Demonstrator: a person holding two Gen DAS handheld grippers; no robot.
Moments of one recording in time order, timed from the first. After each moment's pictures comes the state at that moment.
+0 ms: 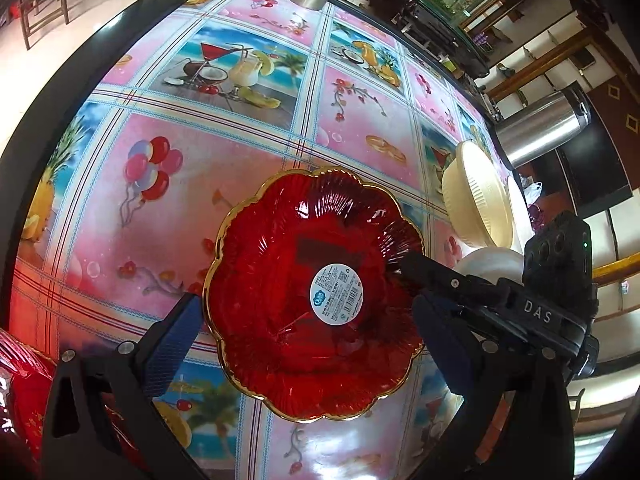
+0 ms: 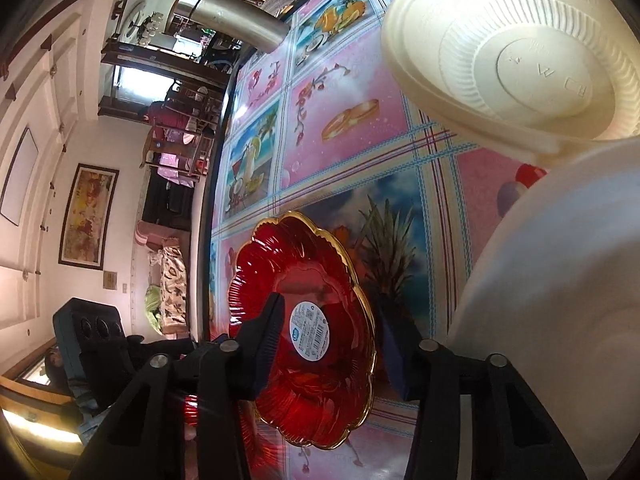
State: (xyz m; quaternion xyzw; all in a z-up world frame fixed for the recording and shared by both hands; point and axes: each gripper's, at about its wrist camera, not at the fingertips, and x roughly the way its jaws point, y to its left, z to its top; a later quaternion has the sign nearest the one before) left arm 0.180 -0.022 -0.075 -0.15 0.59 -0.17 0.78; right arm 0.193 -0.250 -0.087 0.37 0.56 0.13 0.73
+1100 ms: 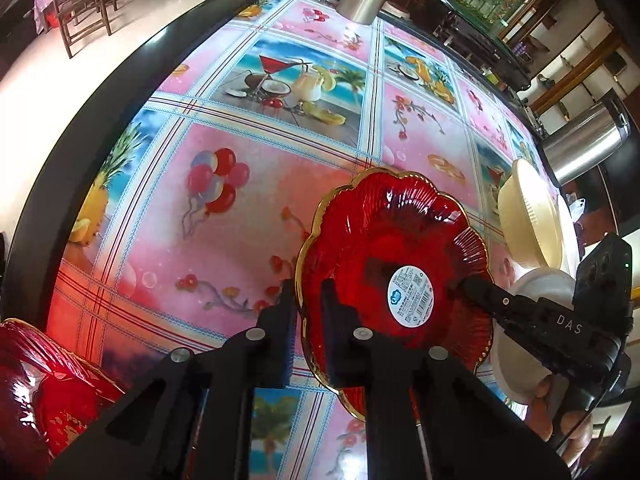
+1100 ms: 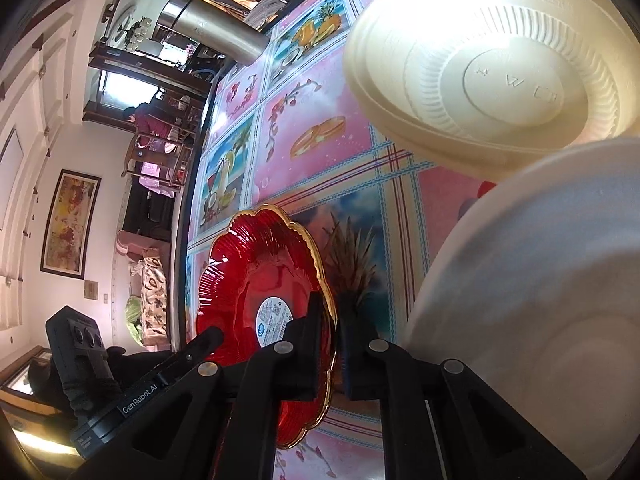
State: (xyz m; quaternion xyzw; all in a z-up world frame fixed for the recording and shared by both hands) left arm 0.183 -0.006 -0.083 -0.11 0.58 -0.08 0.81; right arm 0.192 -0.262 -0.091 0.35 0.56 0.10 0.75
